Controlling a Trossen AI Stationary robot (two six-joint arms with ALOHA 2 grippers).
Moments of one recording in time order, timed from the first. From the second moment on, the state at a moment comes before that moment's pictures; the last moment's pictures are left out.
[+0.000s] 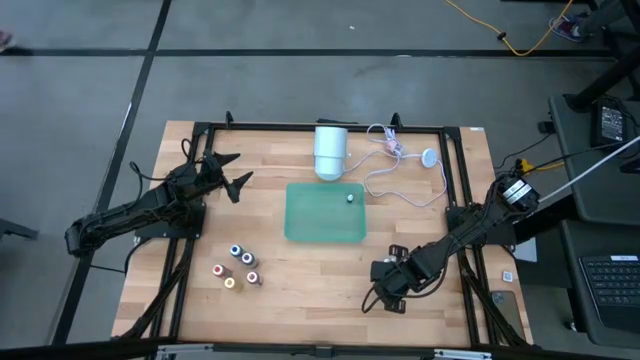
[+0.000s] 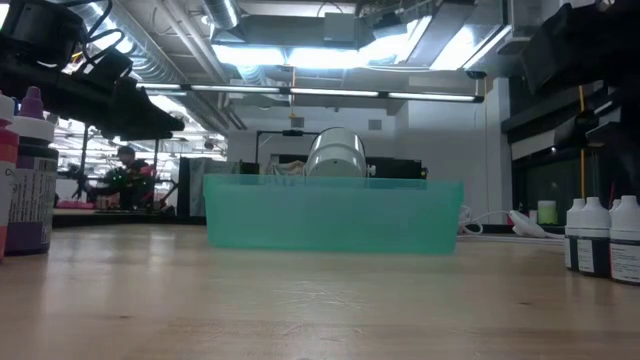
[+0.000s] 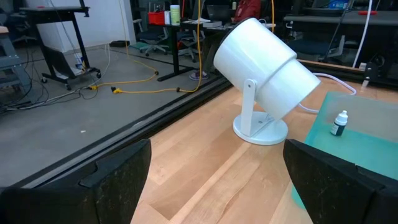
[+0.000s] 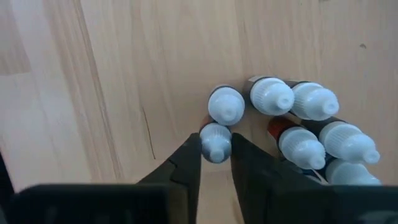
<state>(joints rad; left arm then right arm) 0.48 0.13 0.04 -0.06 -0.20 -0.04 0.63 1.71 1.02 -0.66 0.05 0.81</state>
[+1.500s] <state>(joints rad) 0.48 0.13 0.04 -0.06 -0.20 -0.04 0.17 1.74 1.43 -1.02 0.14 0.56</state>
